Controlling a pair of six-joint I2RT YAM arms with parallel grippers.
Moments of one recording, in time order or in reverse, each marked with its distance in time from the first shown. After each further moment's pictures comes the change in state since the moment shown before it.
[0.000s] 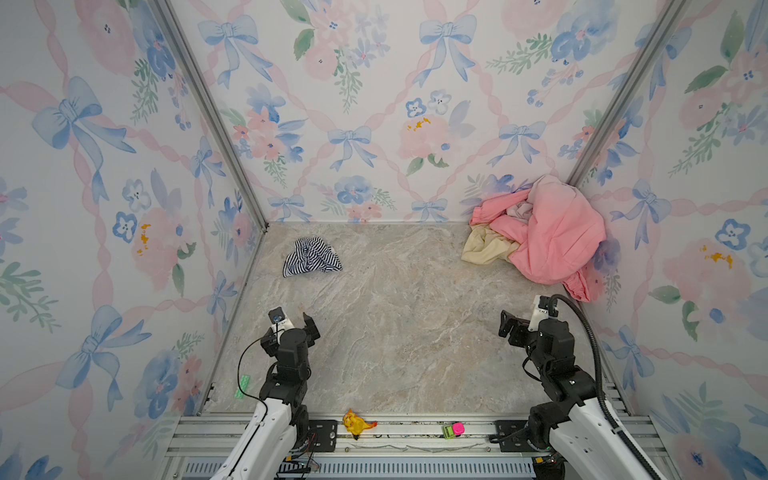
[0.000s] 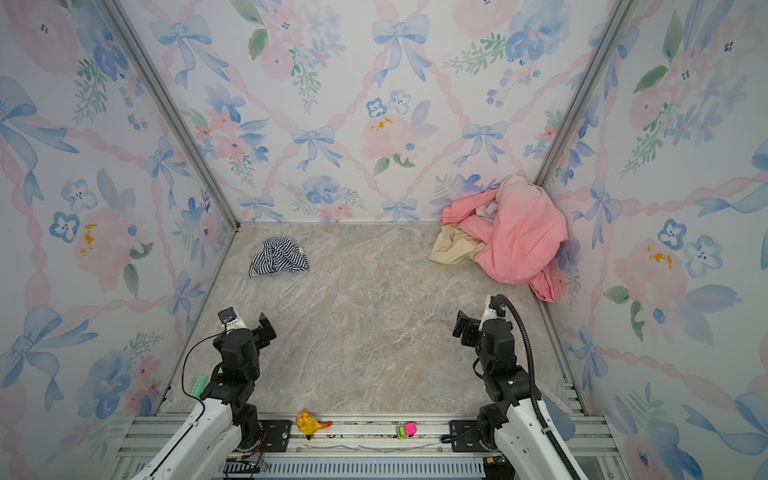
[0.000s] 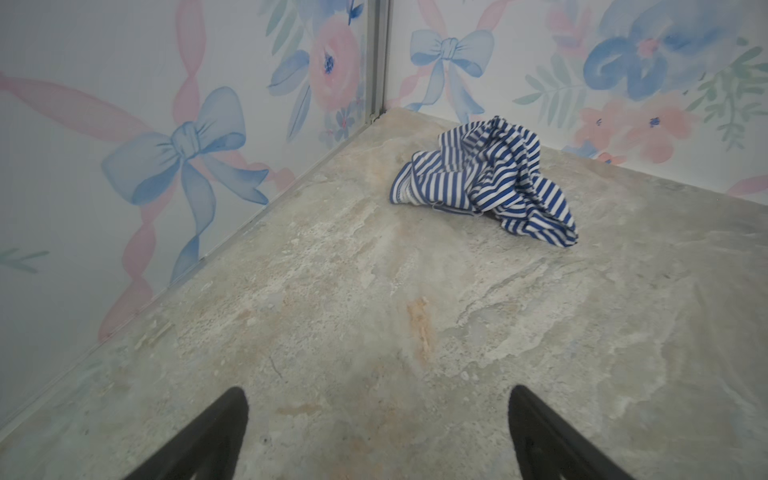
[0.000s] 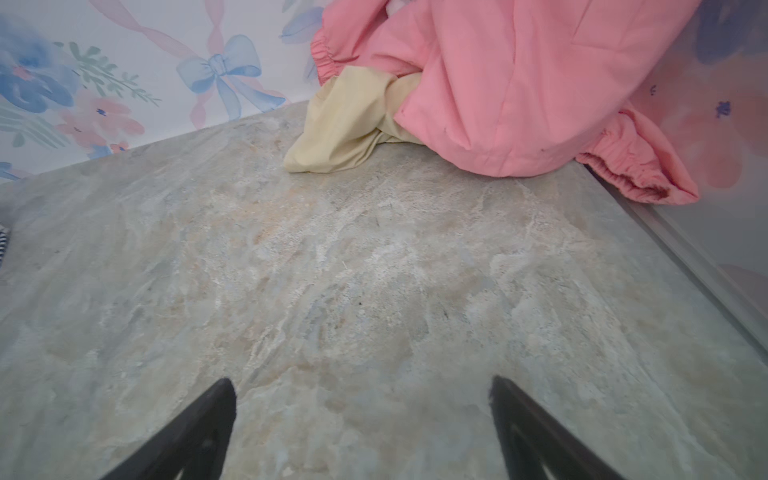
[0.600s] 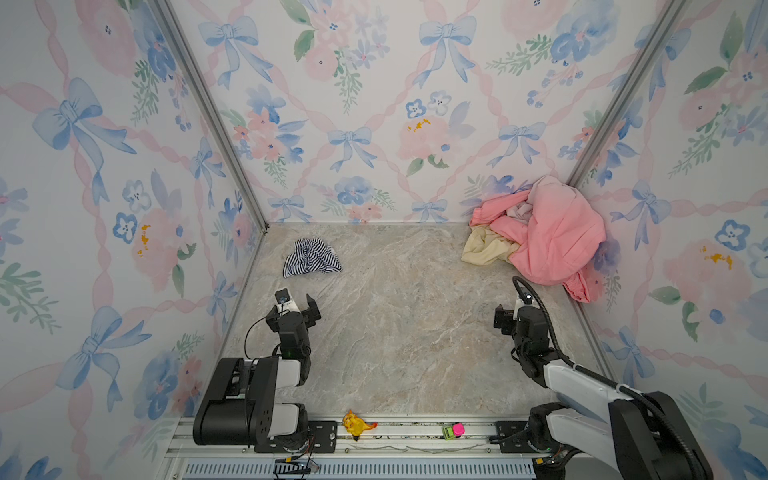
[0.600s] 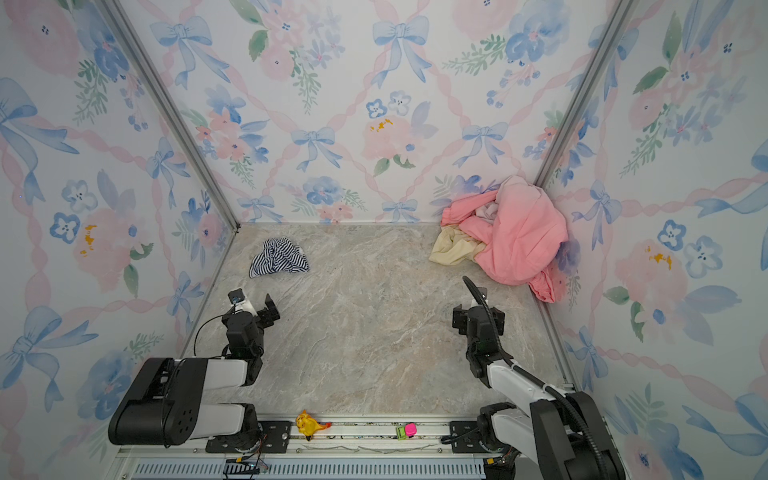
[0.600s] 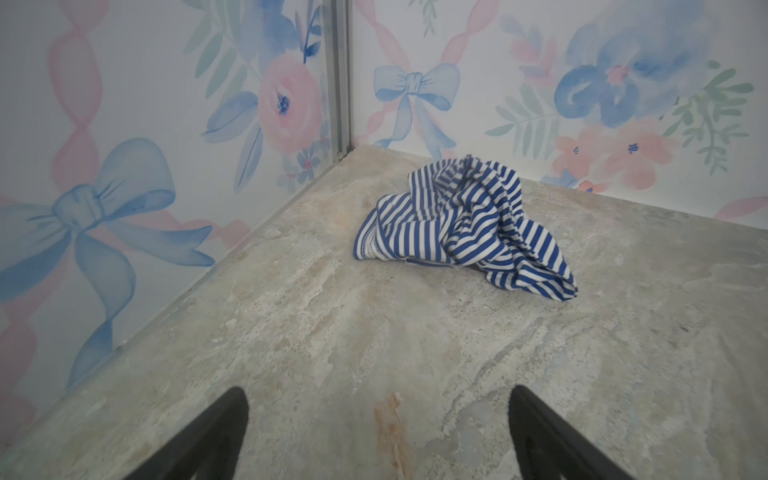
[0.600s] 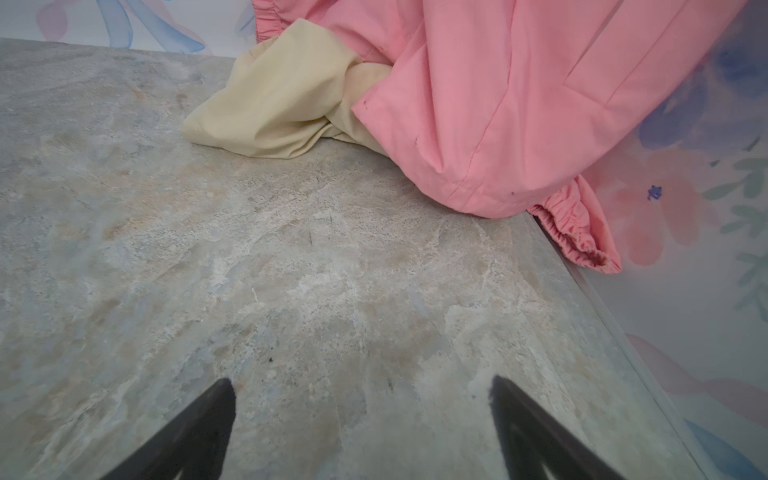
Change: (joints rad) left arm 0.125 0.751 0.059 0.861 0.280 0.142; right arm -0.008 0.626 -0.011 0.661 0.150 -0.282
